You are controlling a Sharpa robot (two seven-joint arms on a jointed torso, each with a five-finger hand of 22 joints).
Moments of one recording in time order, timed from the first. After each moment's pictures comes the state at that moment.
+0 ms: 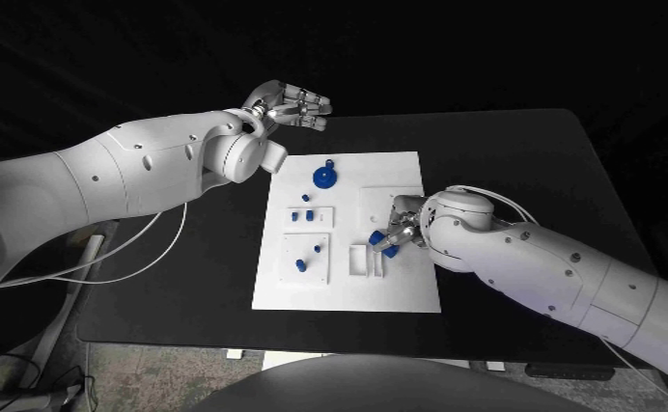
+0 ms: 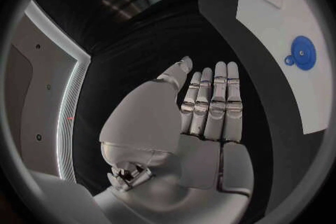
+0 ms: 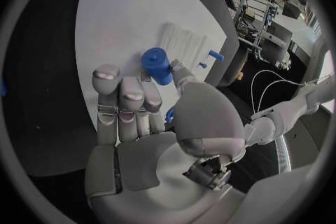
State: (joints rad) left arm 1.27 -0.70 -0.12 1.20 -0.22 -0.28 0.25; left_hand 1.39 -0.02 0.21 -0.06 0.17 1.03 0.15 0.06 0.06 1.12 0.13 0.06 0.06 1.18 0.10 0.07 0.08 0.07 1.03 0.09 0.08 0.37; right arm 0.90 -0.51 0.16 1.35 -1.53 0.16 -0.62; right_hand 1.15 -0.13 0.16 0.01 0.14 1.08 0.08 0.07 0.09 1.35 -0.01 1.10 1.29 1.45 -0.08 1.03 1.09 0.08 1.47 -0.10 0.71 1.31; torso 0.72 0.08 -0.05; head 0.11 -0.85
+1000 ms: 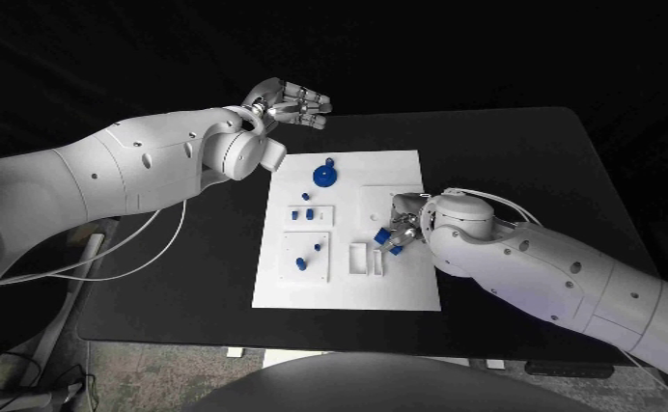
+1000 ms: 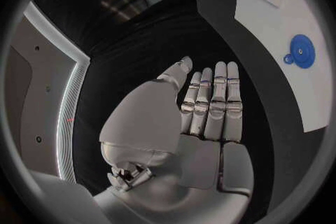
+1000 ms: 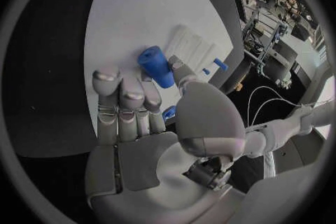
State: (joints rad) left arm 1.27 -0.70 -0.12 1.20 -0.24 -0.28 0.24; left_hand 1.39 -0.02 0.21 -0.06 0.17 1.03 0.15 0.06 0.06 1.12 0.13 0.06 0.06 1.18 0.10 0.07 0.08 0.07 1.03 0.09 0.08 0.38; right arm 0.90 -0.53 0.14 1.37 -1.67 0.14 -0.59; right_hand 1.13 -0.05 0.22 -0.09 0.22 1.18 0.06 0.06 0.08 1.36 -0.03 1.10 1.29 1.45 -0.09 1.03 1.08 0.08 1.47 -0.10 0.73 1.31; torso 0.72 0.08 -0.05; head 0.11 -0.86
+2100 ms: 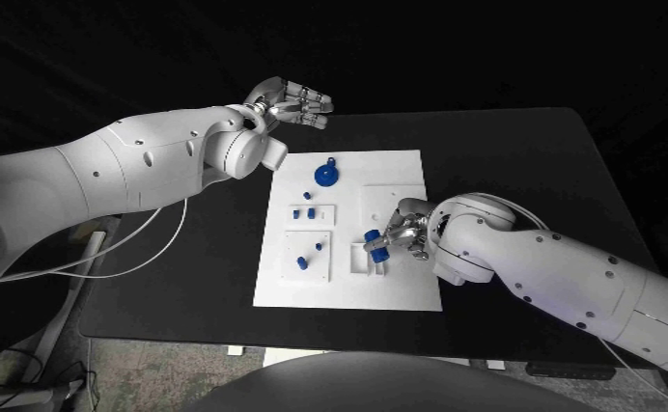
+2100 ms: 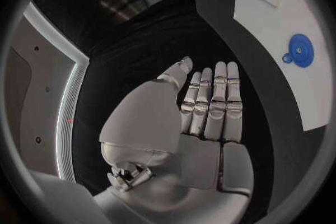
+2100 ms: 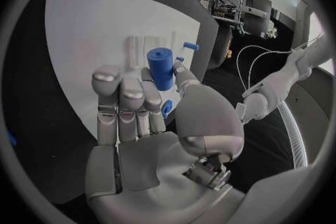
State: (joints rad) left arm 1.27 -0.71 -0.12 1.20 -0.24 -0.28 0.23; left_hand 1.39 -0.02 0.21 -0.06 0.17 1.03 0.15 0.06 0.06 1.12 0.13 0.06 0.06 1.18 0.10 0.07 0.08 0.07 1.03 0.09 0.08 0.38; right arm 0.89 -0.59 0.16 1.49 -1.26 0.04 -0.68; right_hand 1.07 -0.02 0.13 -0.02 0.22 1.22 0.06 0.06 0.08 1.36 -0.04 1.08 1.28 1.45 -0.09 1.02 1.08 0.08 1.47 -0.11 0.73 1.31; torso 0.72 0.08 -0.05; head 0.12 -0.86
